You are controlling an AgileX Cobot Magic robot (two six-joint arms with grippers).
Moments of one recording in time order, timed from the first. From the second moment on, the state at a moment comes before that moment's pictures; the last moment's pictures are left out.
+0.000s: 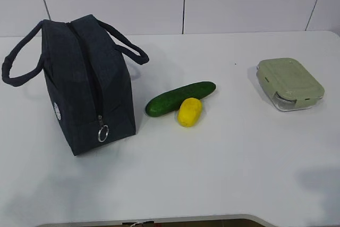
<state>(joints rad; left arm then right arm) 0.05 0.01 -0.51 -0.14 1.10 0.12 0.01 -0.02 -0.50 -0.03 1.14 -0.11</state>
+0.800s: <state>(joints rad) 0.05 0.01 -0.51 -0.14 1.10 0.12 0.01 -0.02 -0.50 -0.03 1.14 -0.11</state>
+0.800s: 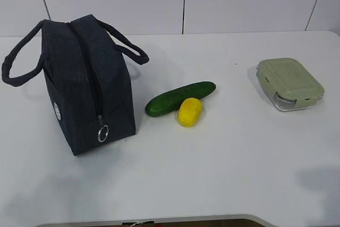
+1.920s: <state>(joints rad) 0.05 0.01 -0.51 -0.14 1.10 0.12 0.01 0.07 -0.54 -0.06 1.05 -0.11</state>
